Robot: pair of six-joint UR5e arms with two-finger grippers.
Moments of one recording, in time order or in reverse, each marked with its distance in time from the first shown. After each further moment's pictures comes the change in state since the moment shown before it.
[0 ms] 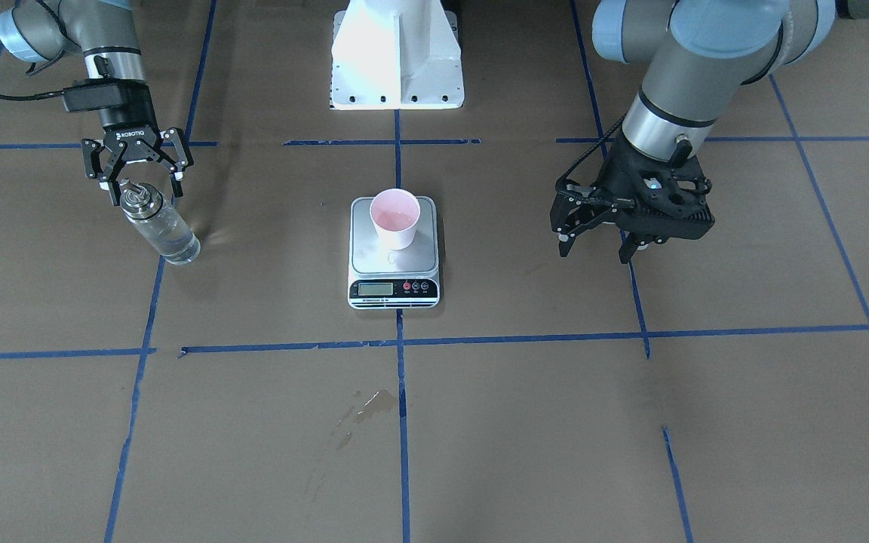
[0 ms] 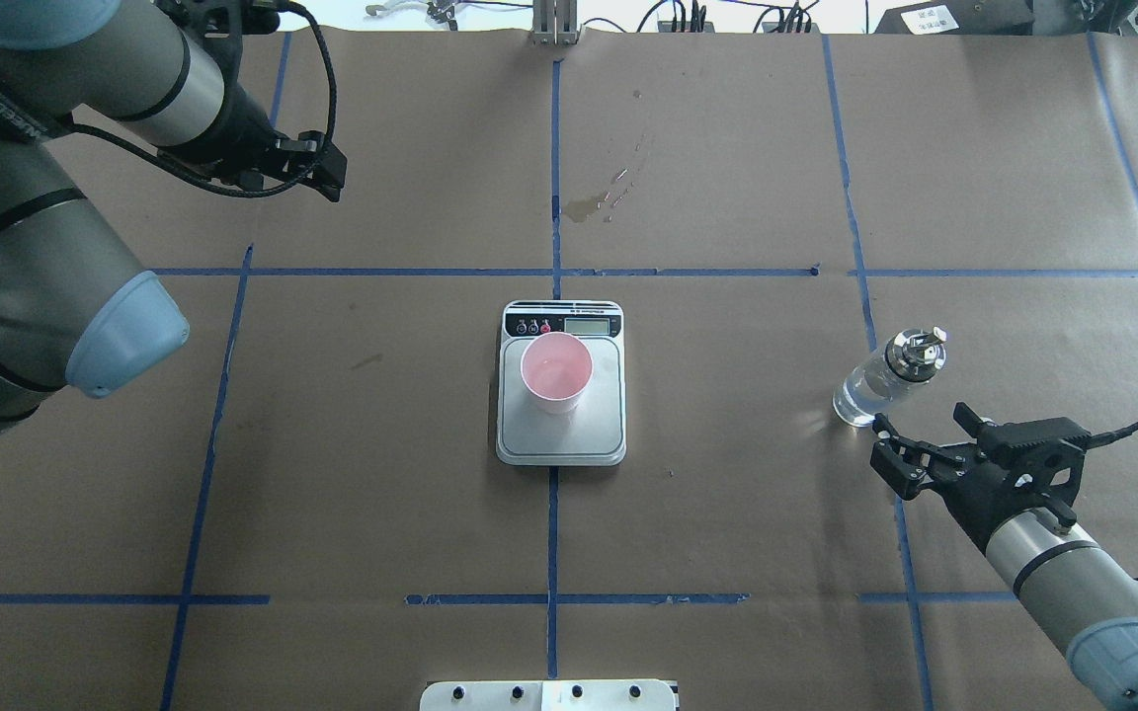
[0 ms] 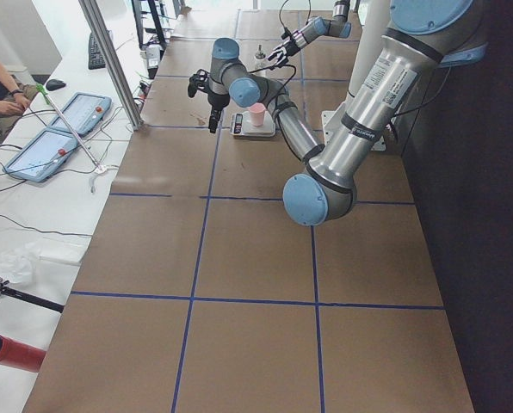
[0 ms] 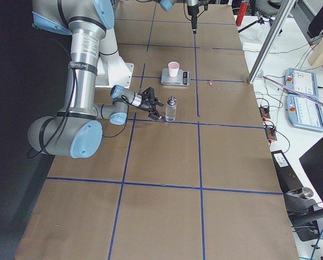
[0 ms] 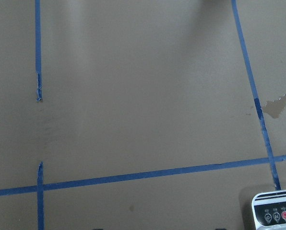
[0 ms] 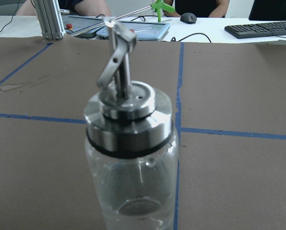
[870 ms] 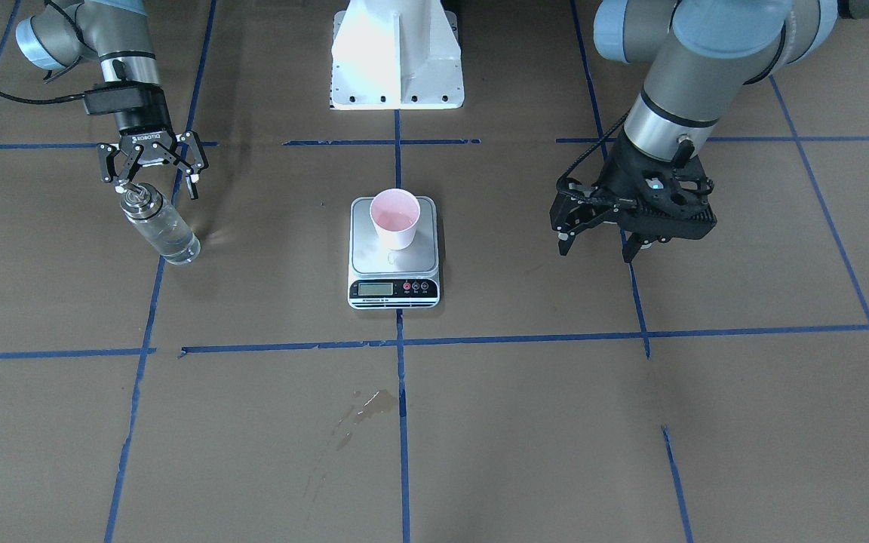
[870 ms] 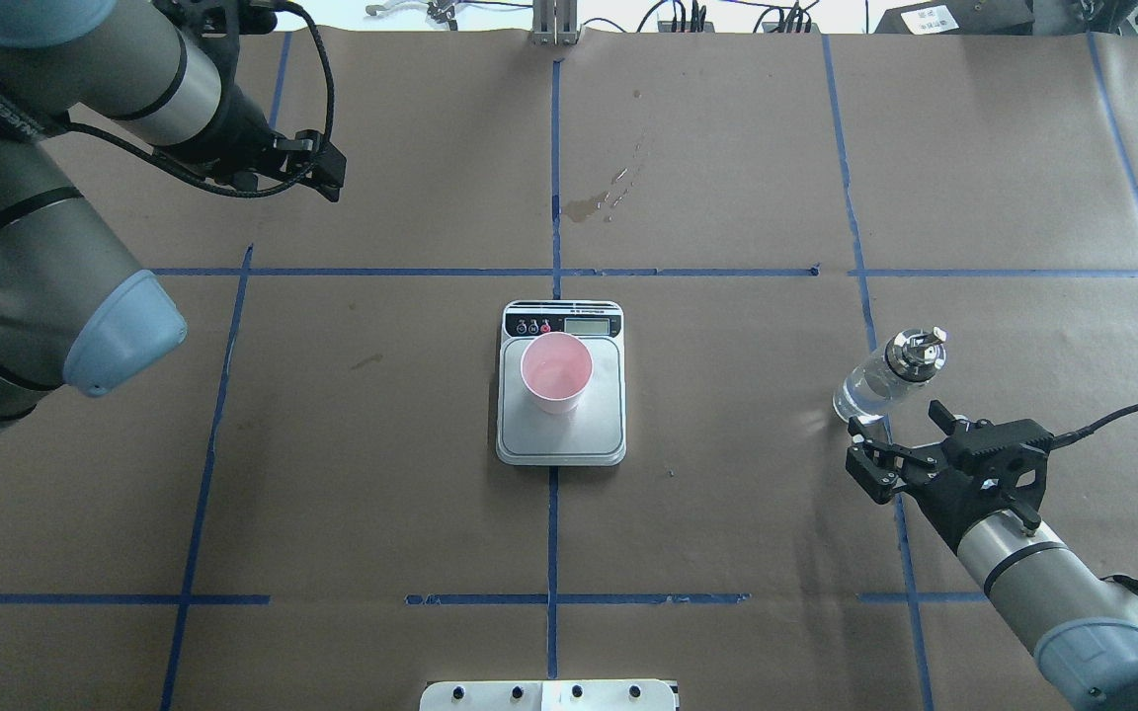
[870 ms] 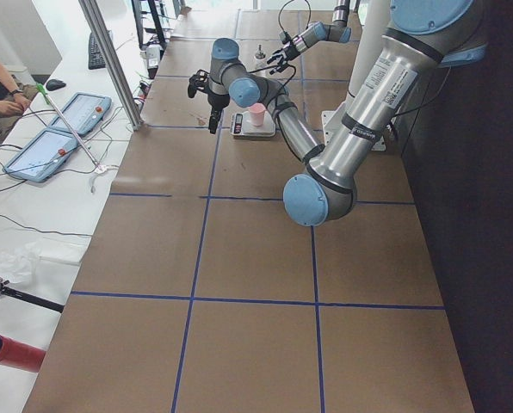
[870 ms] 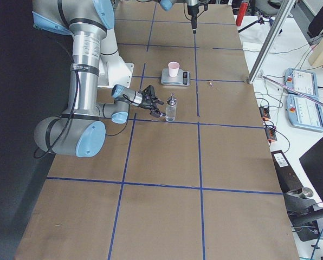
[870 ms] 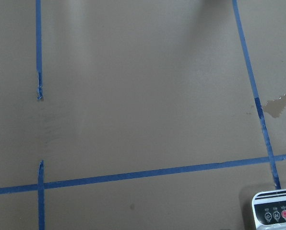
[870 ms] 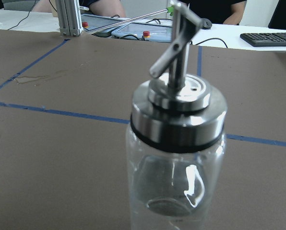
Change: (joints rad) left arm -0.003 0.002 -0.001 0.004 -0.006 0.000; right arm -0.002 0.054 -0.039 0.014 -0.006 -0.086
